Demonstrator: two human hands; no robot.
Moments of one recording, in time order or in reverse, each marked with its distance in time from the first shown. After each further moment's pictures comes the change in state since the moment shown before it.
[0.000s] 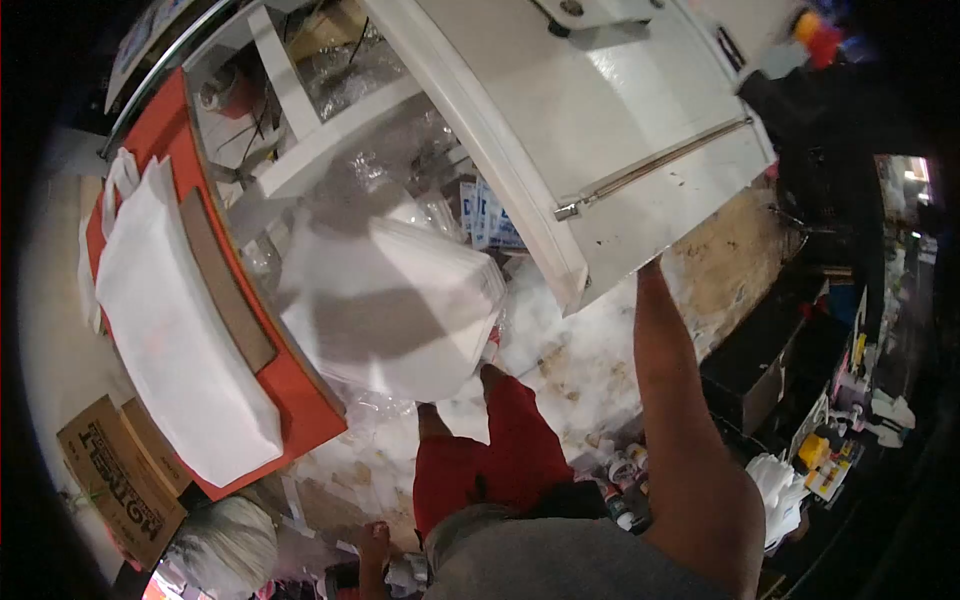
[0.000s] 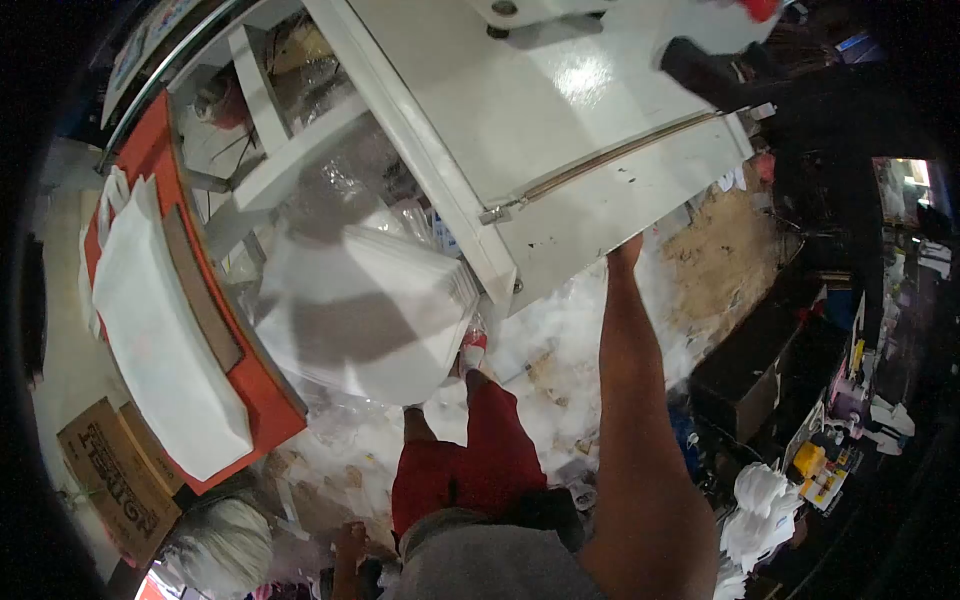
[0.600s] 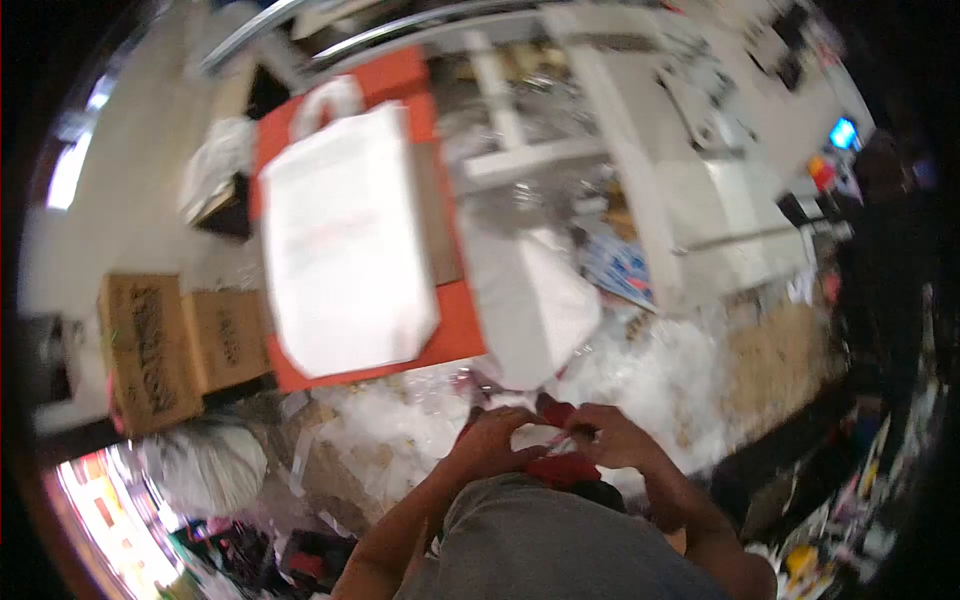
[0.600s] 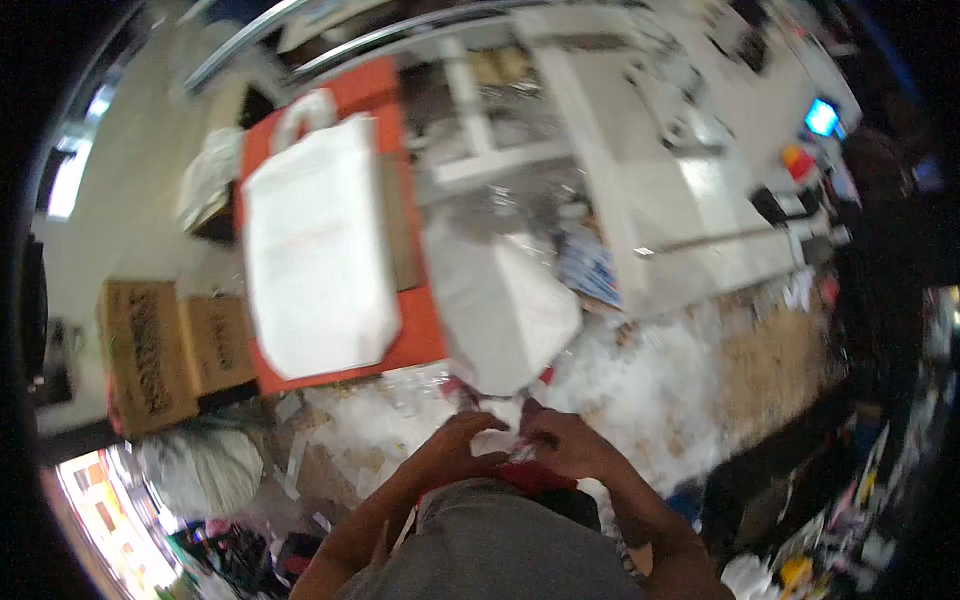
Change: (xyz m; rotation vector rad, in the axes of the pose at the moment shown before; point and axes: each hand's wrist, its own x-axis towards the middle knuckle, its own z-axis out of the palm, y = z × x) left_hand -0.079 0.363 -0.084 0.074 -0.136 0.958; right_hand -0.172 -0.509 -0.074 0.193 -1.478 -0.027
